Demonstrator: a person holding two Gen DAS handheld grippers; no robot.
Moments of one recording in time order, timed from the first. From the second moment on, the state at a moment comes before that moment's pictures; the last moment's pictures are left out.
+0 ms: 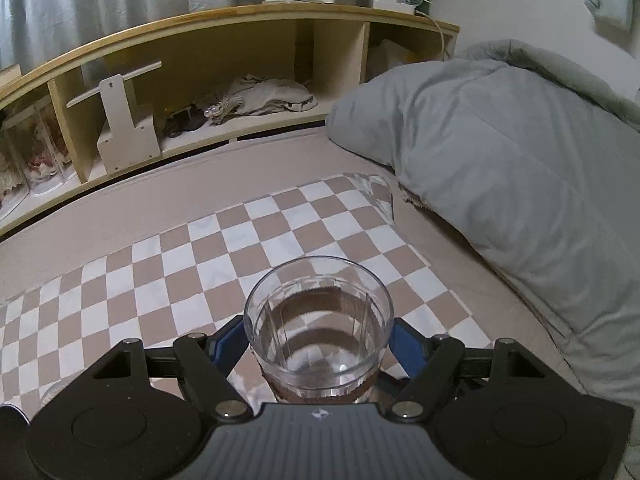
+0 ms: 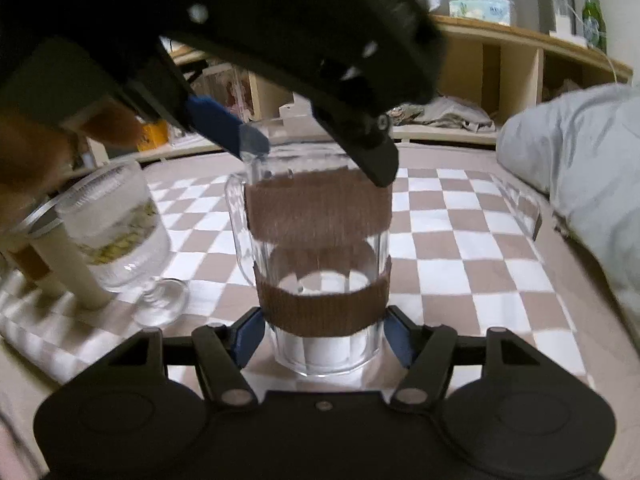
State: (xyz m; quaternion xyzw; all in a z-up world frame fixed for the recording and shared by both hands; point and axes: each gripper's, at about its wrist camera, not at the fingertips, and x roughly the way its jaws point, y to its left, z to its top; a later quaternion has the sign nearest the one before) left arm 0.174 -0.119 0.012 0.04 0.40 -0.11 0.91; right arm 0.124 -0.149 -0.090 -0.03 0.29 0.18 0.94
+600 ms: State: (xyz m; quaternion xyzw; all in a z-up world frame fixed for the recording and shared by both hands) left arm 0.146 -0.097 0.027 0.00 0.37 -0.12 0.92; right arm 0.130 -0.162 -0.083 0.00 0.30 0.15 0.94
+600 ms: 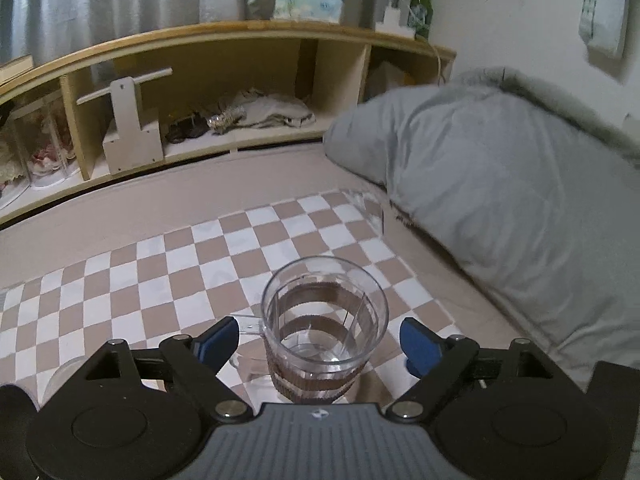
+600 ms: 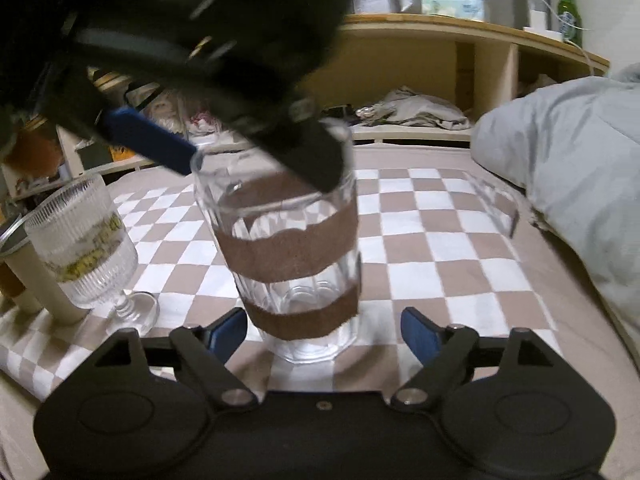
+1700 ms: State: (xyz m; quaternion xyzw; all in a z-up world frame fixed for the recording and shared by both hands) left arm -0.015 -0.012 -0.002 0.03 0.24 -0.02 0.97; right arm -0.012 -0.170 -0.008 -0.01 0.22 0.05 0.97
